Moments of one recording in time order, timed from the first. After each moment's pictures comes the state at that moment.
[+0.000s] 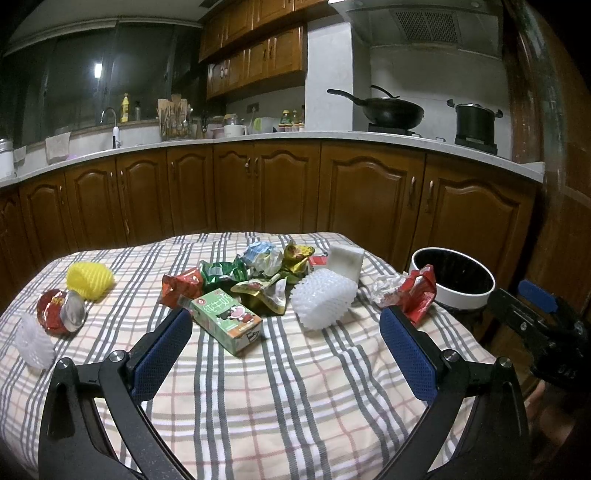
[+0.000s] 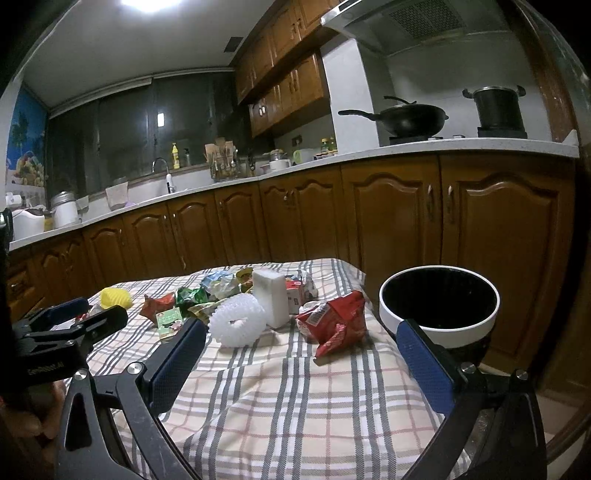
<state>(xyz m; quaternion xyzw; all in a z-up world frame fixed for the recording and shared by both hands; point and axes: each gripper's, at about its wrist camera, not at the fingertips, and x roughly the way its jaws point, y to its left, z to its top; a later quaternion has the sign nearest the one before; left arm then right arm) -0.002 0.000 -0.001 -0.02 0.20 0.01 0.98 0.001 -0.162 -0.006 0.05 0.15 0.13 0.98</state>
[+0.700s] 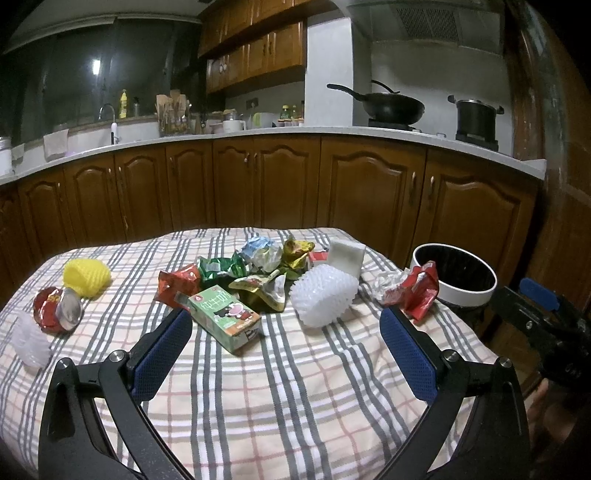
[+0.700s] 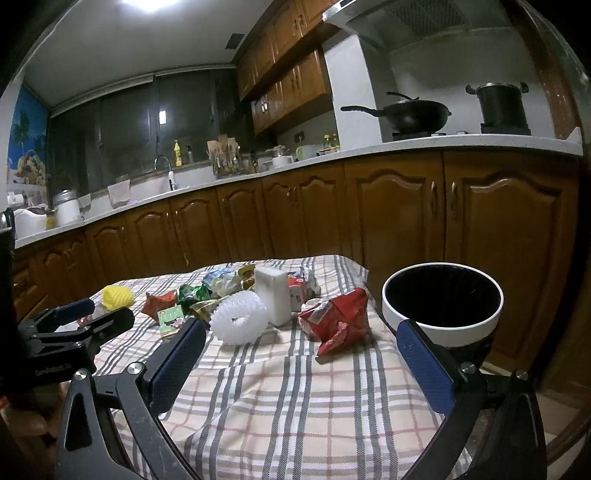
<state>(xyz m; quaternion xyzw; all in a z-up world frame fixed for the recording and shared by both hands) 0.007 0.002 -0.009 -0.02 0.21 0.01 0.98 0.002 -0.160 -0.007 0.05 0.16 0.13 0.98</state>
